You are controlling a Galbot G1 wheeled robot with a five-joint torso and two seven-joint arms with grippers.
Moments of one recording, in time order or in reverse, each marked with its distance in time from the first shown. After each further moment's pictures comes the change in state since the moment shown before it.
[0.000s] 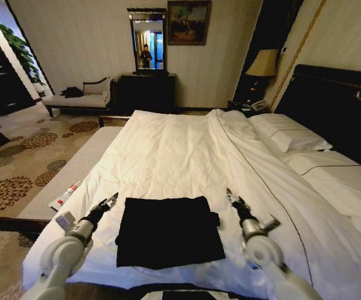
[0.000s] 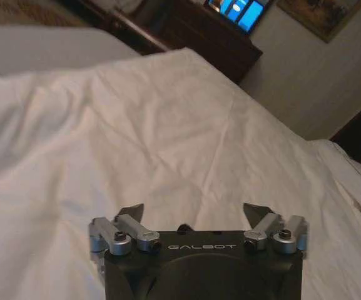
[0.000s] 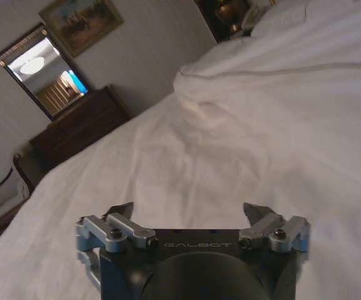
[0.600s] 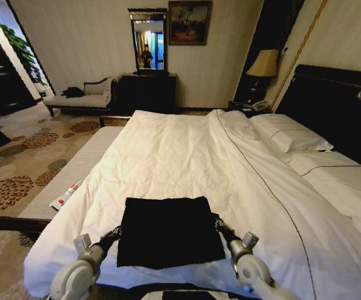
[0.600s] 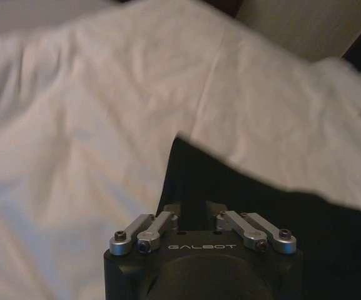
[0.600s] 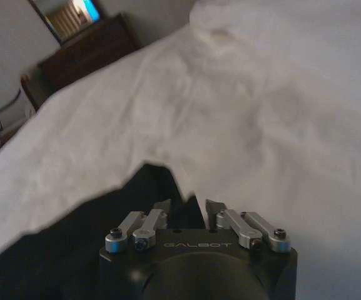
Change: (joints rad) left arm 0.294 0.070 0.035 -0.216 0.130 0.013 -0.035; right arm -0.151 -0.093 -0.072 -0.023 -0.037 -0.013 -0.109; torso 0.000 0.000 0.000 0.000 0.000
